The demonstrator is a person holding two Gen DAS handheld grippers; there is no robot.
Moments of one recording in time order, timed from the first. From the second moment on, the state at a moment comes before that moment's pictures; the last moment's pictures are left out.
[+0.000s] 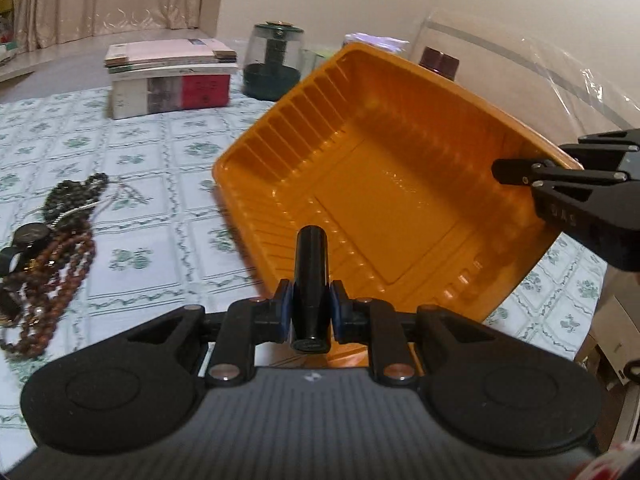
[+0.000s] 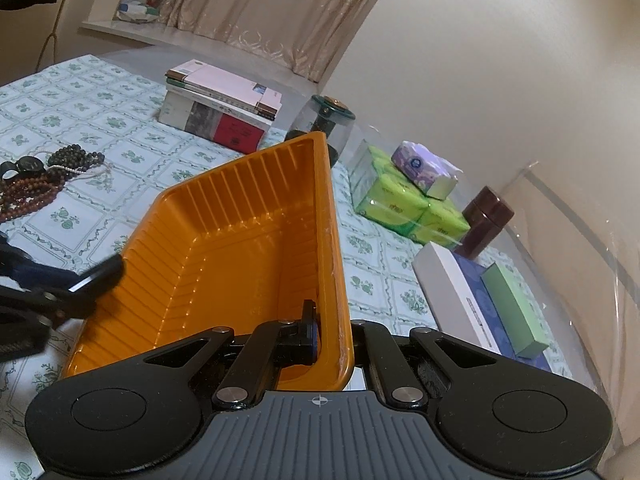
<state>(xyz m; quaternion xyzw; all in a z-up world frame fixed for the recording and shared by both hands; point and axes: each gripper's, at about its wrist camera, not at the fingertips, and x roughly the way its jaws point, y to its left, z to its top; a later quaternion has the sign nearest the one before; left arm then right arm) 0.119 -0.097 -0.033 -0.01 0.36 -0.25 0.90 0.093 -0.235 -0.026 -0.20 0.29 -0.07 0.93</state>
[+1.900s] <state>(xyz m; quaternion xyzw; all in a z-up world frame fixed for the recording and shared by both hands) 0.107 0.055 -0.056 -0.05 0.35 -0.05 0.93 0.106 -0.233 -0.032 -0.27 0.42 -0.03 0.87</state>
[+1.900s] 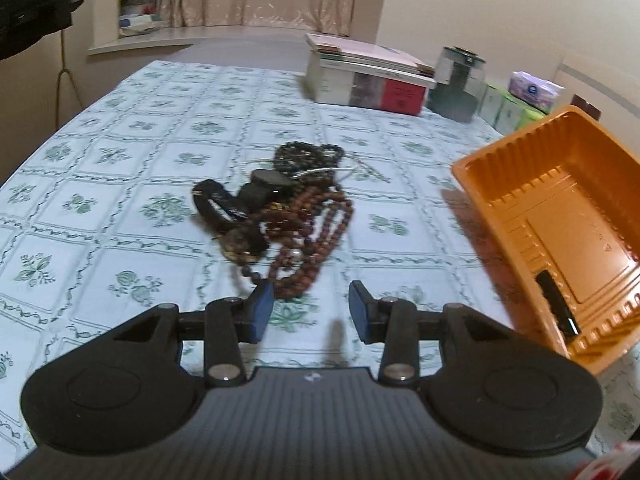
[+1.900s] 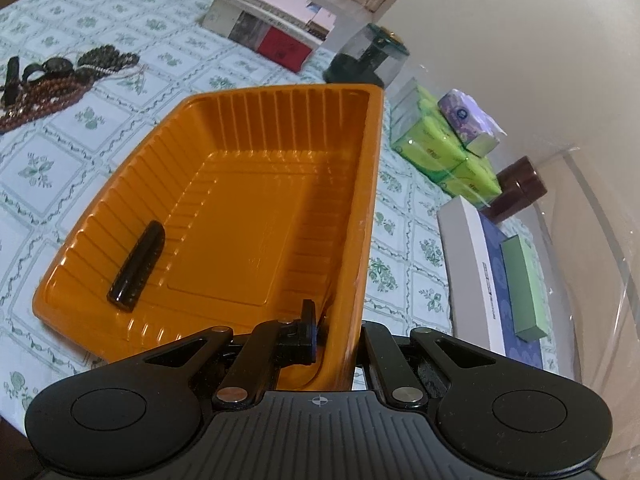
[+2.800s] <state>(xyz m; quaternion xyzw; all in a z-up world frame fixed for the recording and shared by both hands) 0.140 0.081 -0.067 -0.04 0.35 -0.03 0.93 0.104 -0.225 -0.034 -0.27 0.43 -0.05 0.86</state>
